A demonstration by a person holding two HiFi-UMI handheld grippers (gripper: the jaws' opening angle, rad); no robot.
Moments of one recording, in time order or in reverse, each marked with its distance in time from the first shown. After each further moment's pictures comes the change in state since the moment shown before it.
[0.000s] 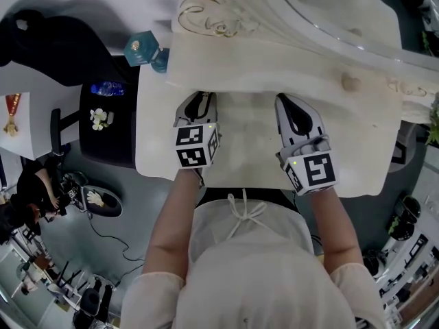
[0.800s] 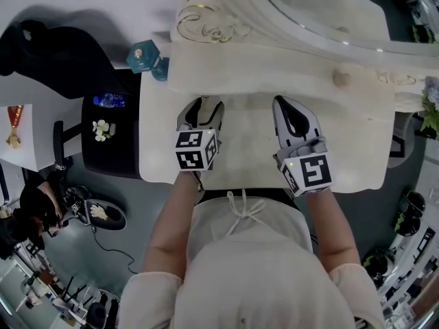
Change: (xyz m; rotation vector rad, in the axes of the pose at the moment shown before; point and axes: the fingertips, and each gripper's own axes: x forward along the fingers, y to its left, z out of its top) left arm -0.006 -0.015 -0.007 0.001 0.010 -0.121; right arm -0.016 0.007 0.018 -0.021 -0.049 -0.066
